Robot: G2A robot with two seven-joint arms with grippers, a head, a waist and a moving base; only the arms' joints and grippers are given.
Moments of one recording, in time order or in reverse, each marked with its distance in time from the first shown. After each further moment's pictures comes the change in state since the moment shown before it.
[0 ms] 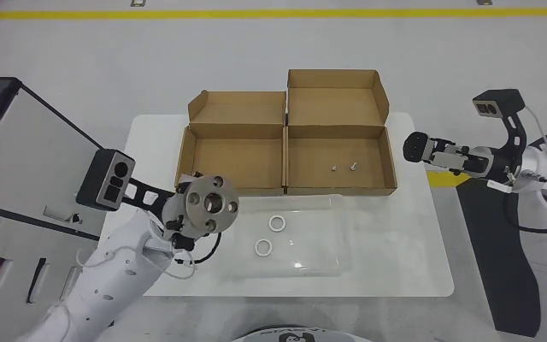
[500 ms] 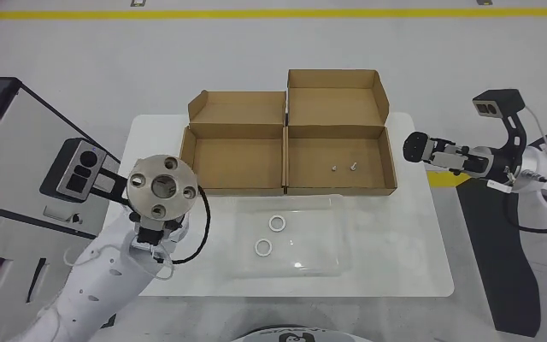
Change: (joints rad) left arm 0.011 0.018 -0.043 -0.046 -0.147 0.000 -0.001; right arm 0.000 0.000 0.000 0.000 0.000 0.000 0.000
